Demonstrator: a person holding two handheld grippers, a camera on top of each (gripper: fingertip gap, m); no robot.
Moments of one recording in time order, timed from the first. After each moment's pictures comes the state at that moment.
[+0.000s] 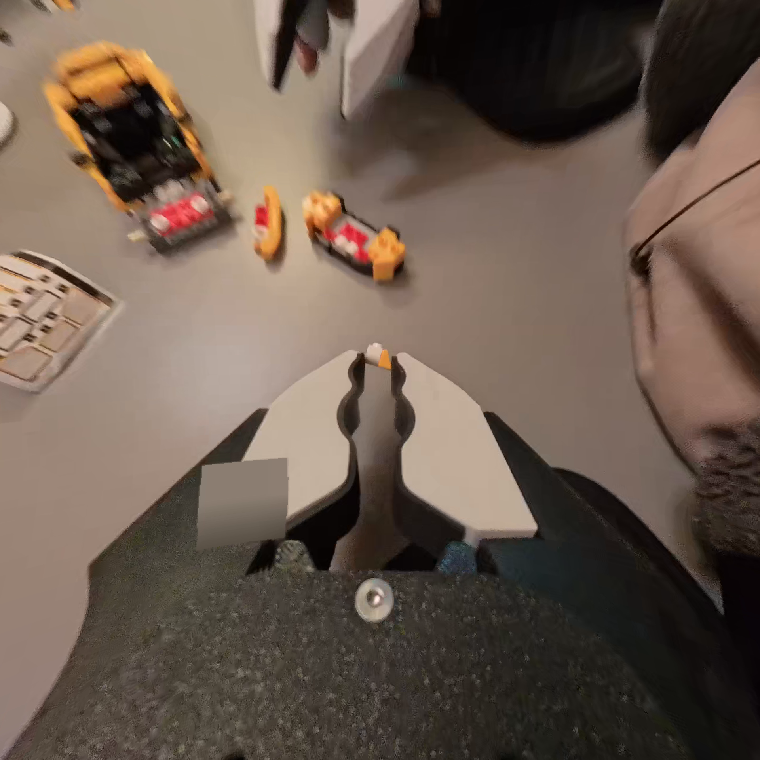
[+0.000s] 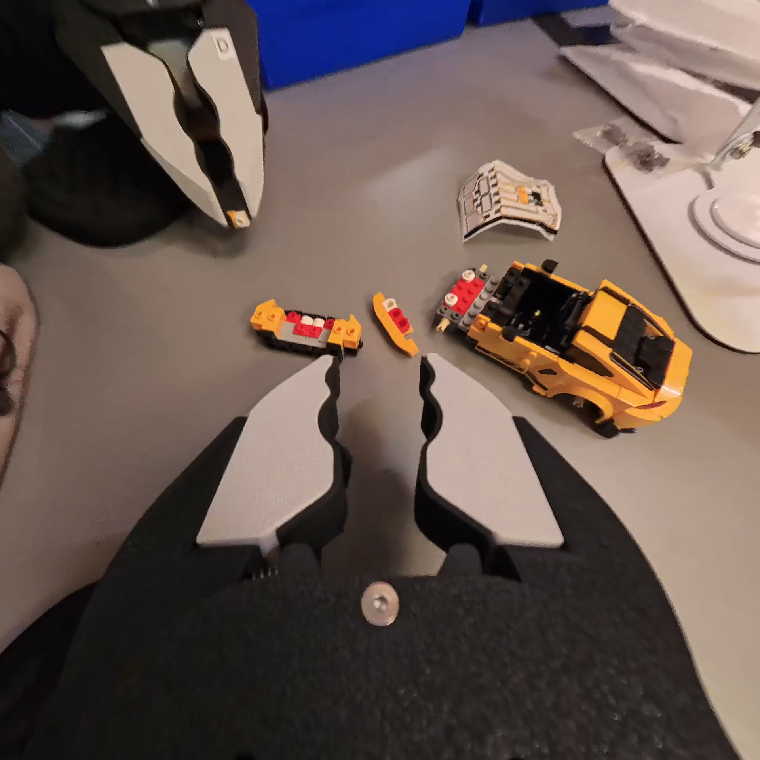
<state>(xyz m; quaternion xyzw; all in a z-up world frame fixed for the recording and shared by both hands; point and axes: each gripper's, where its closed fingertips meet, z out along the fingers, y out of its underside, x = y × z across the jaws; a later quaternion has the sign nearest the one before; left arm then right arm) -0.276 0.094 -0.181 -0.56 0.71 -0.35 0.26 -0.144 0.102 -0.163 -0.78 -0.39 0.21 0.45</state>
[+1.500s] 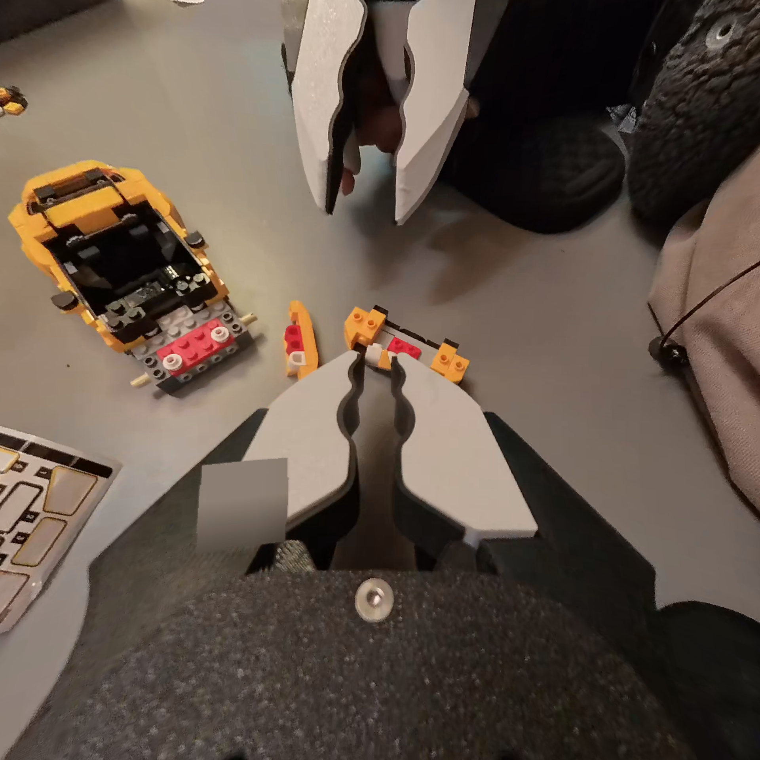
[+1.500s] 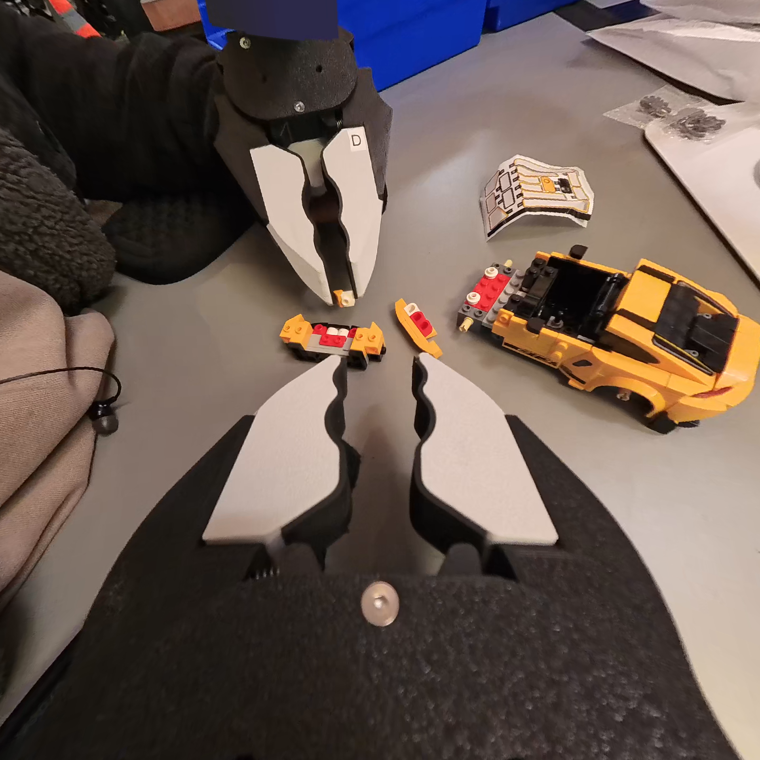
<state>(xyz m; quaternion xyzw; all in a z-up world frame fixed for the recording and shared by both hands) -0.201 0.106 -0.184 -0.50 0.72 -0.42 0.24 -0.148 0.097 -0.161 -0.78 -0.35 0.28 0.43</state>
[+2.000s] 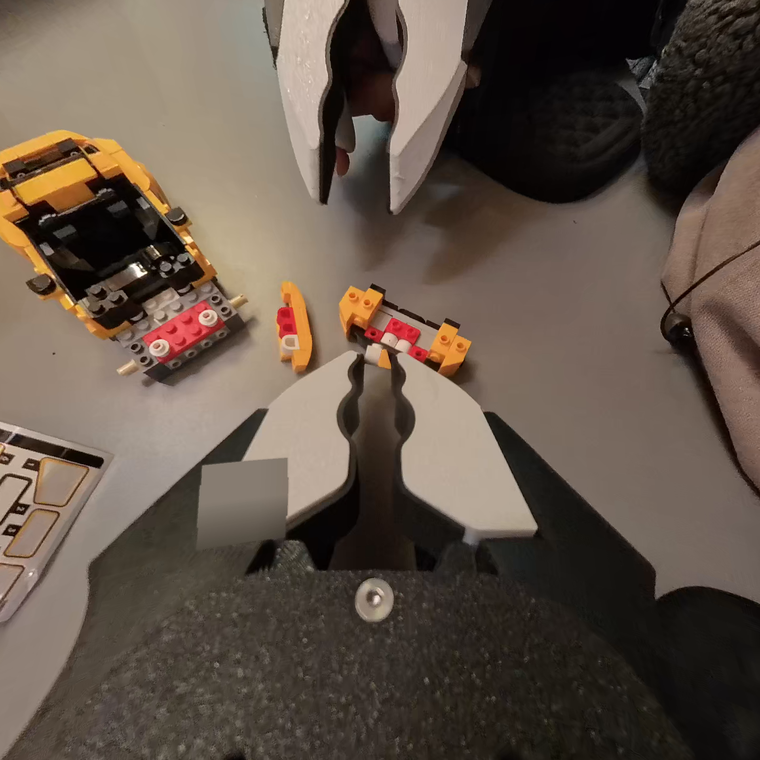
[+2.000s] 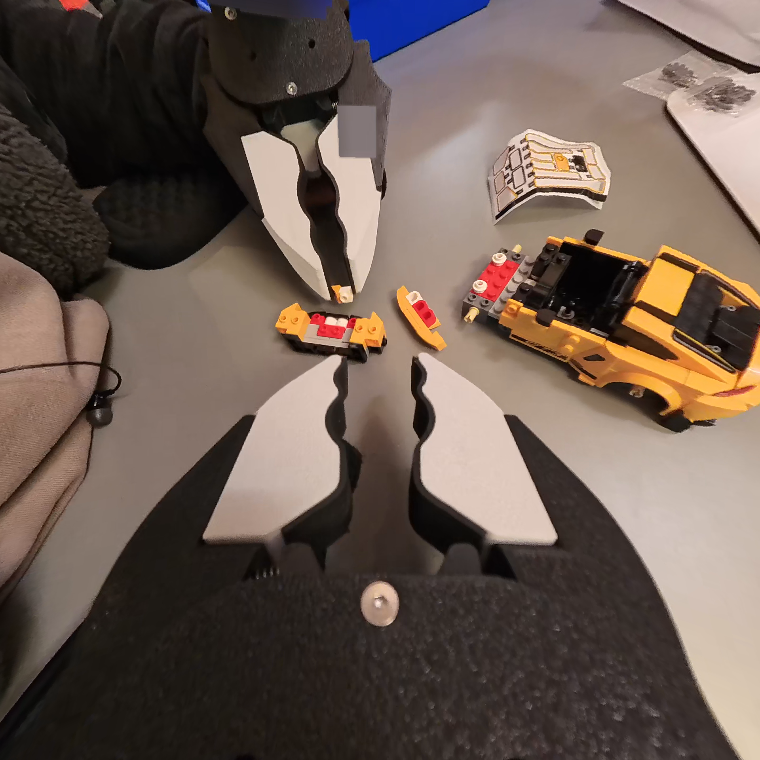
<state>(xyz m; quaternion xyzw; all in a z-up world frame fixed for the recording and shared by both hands) -0.205 0.105 -0.194 -0.50 0.74 -0.40 0.23 -0.151 0.096 -0.170 -0.79 -0.36 0.28 0.41</state>
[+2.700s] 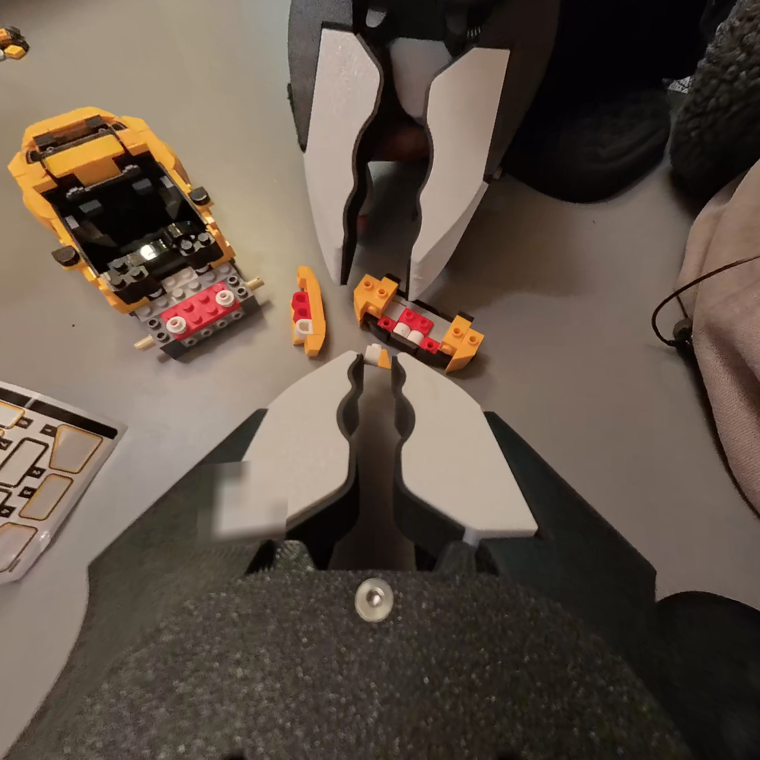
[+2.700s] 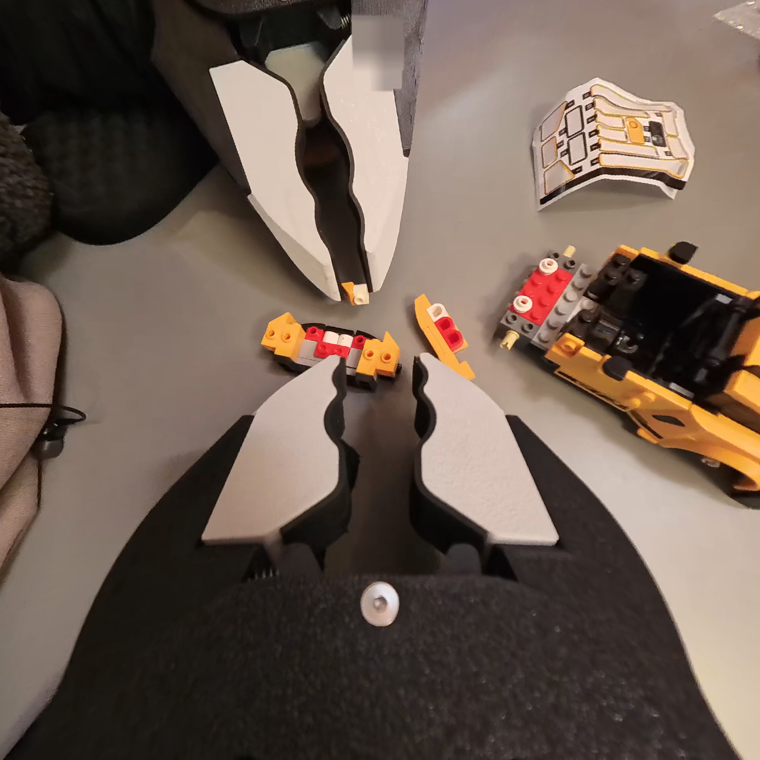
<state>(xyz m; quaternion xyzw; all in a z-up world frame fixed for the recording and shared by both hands) -0.208 0.112 -0.196 -0.52 0.72 -0.39 0.23 -0.182 0.107 -0.196 -0.81 -0.39 0.23 0.36</state>
